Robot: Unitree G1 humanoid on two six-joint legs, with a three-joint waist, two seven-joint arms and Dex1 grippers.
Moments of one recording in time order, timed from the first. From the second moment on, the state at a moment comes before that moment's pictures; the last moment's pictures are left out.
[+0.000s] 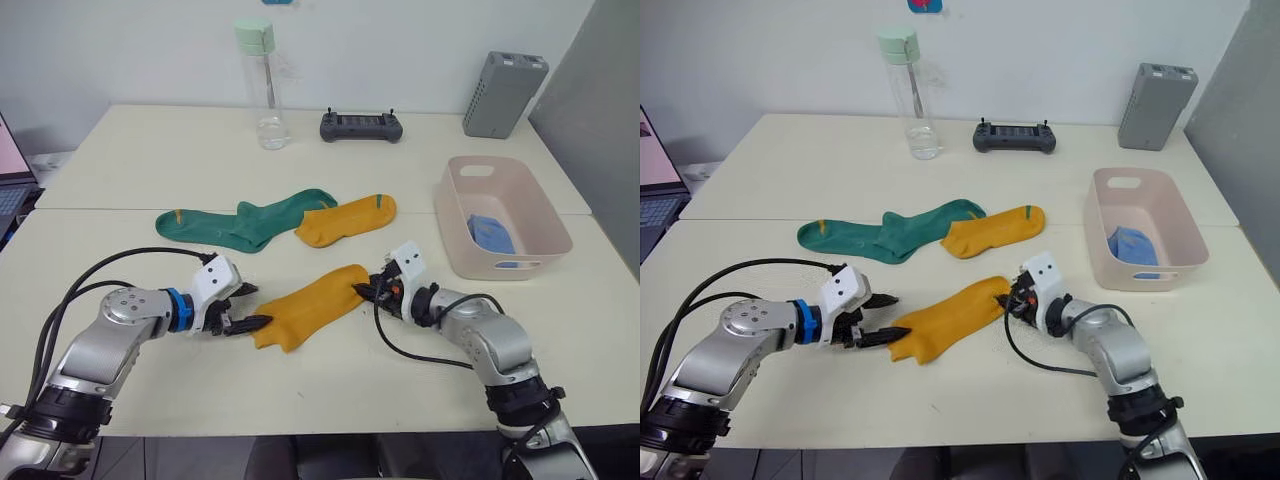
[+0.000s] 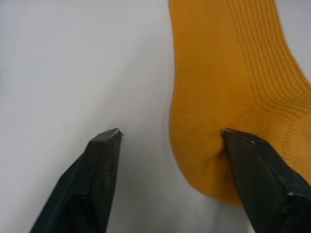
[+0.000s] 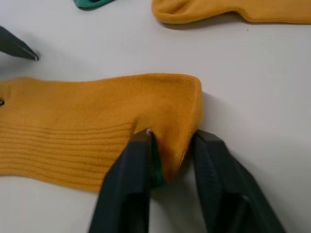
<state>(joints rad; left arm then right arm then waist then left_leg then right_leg) -0.22 0.86 -0.07 -0.05 -0.32 0.44 -1.04 -0.39 -0.24 0.18 -0.15 0.30 0.83 0.50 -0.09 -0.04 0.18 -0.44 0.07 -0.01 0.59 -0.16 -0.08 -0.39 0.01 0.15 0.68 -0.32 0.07</state>
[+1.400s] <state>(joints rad) -0.37 0.71 0.04 -0.06 -0.44 0.57 -0.86 -0.30 -0.61 0.26 -0.35 0.27 0.55 0.98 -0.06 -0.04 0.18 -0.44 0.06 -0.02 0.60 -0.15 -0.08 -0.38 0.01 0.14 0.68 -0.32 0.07</state>
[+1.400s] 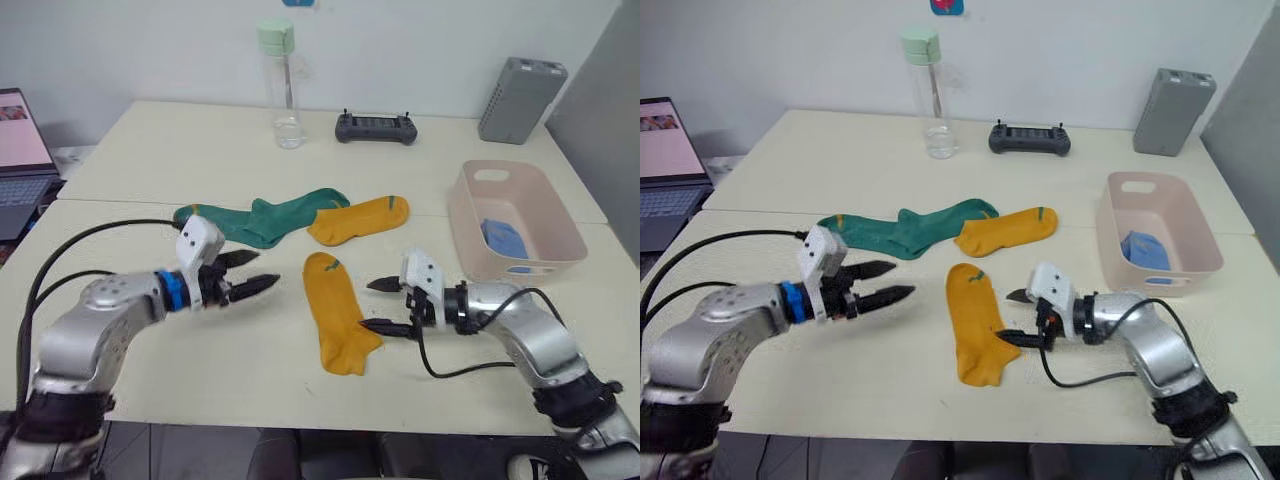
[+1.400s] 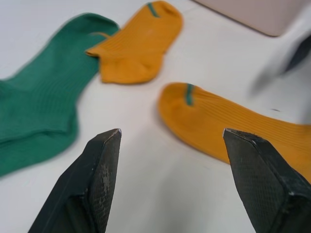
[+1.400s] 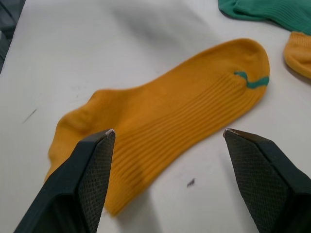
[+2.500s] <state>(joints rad) -0.26 0.56 0.03 -0.16 -0.36 0.73 -0.83 -0.34 -0.66 0.26 -0.26 0.23 0.45 1.04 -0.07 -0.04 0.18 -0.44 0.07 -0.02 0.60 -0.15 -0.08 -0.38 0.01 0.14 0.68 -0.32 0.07</state>
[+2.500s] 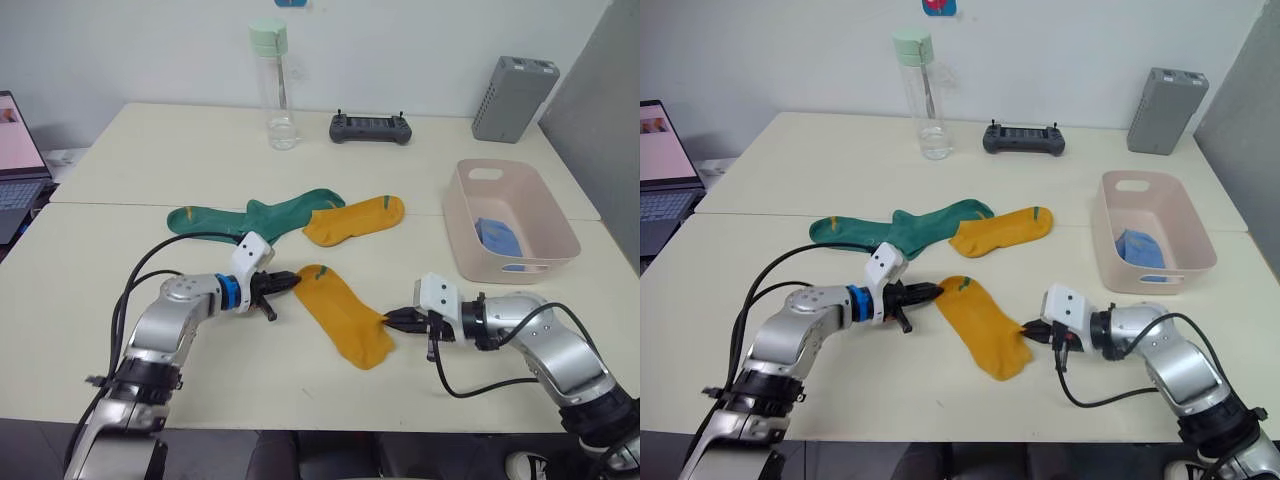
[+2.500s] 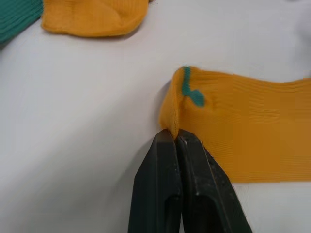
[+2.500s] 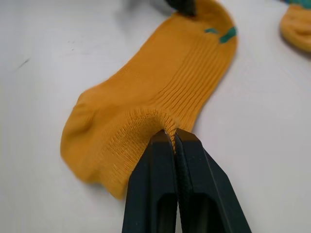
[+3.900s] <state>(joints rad) -0.30 0.65 -0.04 -0.07 -0.34 0.65 -0.82 -0.10 -0.61 0.13 -0.52 0.40 0.88 0.69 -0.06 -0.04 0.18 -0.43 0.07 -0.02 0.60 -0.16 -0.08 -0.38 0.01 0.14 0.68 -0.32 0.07</state>
